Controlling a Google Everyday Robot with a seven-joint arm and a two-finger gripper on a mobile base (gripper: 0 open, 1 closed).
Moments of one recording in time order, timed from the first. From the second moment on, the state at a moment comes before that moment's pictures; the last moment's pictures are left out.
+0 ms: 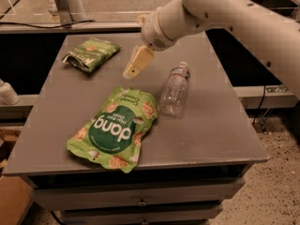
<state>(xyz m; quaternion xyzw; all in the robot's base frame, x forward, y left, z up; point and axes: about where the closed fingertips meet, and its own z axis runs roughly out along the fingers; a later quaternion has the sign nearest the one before) 0.659 0.042 0.919 -0.63 0.64 0.12 0.42</state>
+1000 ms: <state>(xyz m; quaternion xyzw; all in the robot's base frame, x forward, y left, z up) 0.714 0.115 0.883 -0.60 0.64 0.15 0.46</state>
